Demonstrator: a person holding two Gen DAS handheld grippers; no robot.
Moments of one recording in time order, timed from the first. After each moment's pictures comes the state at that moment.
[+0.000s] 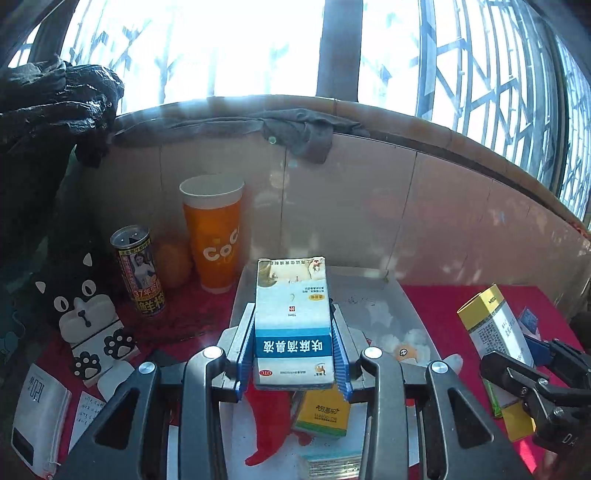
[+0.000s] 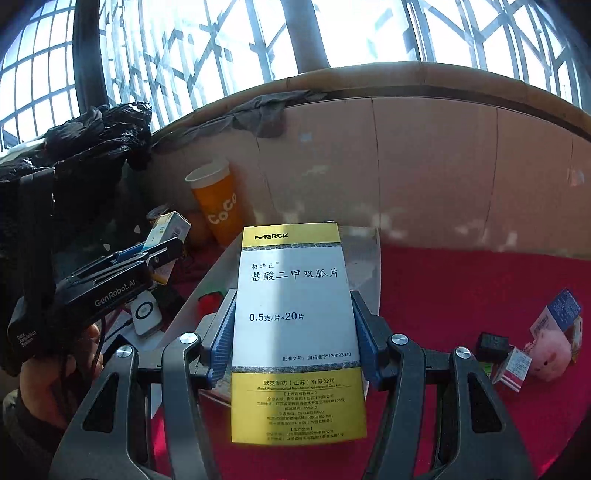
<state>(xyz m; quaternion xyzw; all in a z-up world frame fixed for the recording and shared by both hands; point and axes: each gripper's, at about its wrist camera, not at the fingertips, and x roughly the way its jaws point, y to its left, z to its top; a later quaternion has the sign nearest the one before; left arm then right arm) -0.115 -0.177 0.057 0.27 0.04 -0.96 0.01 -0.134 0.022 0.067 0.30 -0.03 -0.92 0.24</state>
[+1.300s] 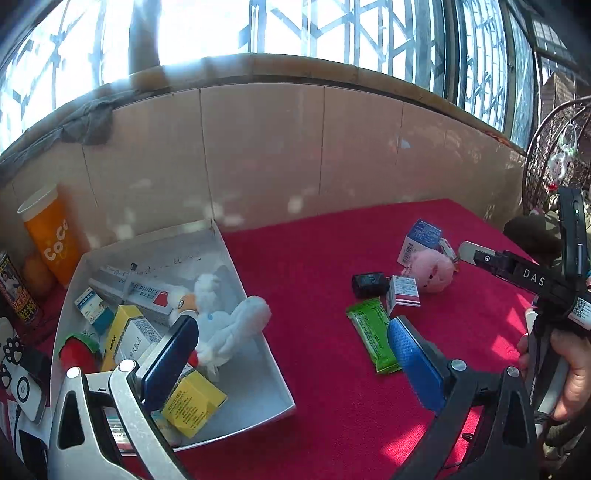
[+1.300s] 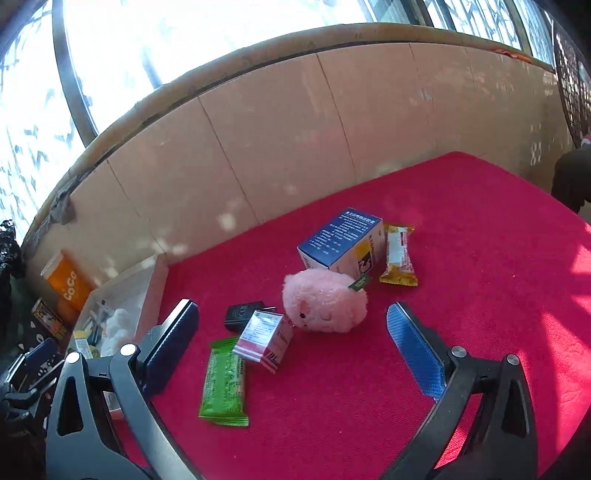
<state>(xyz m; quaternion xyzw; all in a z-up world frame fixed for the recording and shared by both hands) -0.092 0.022 0.014 0.33 -0.05 -0.93 -0.18 -0.125 0.283 0.009 0.30 -0.20 -0.93 -0.02</state>
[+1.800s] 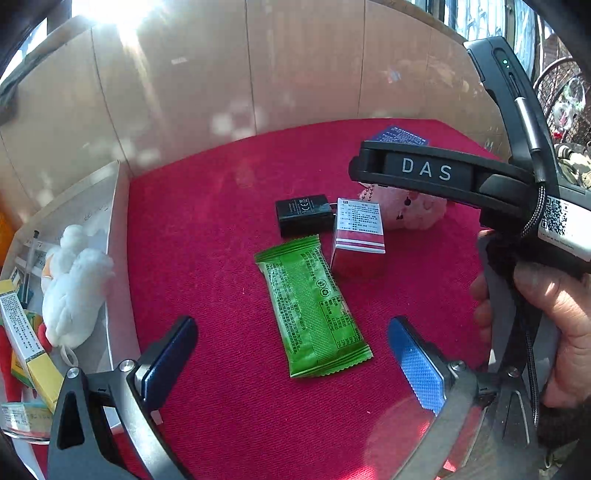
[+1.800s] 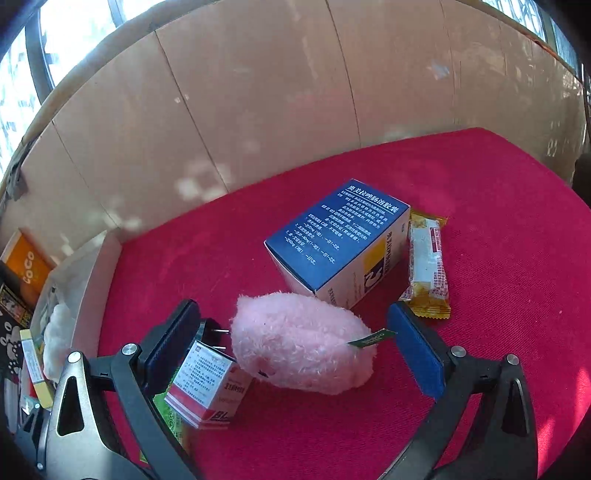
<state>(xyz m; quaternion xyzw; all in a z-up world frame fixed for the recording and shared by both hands) -0.121 0.121 -0.065 0.43 -0.09 -0.88 -0.17 -0.215 0.273 -0.034 0.38 -0.14 -0.92 -0.01</state>
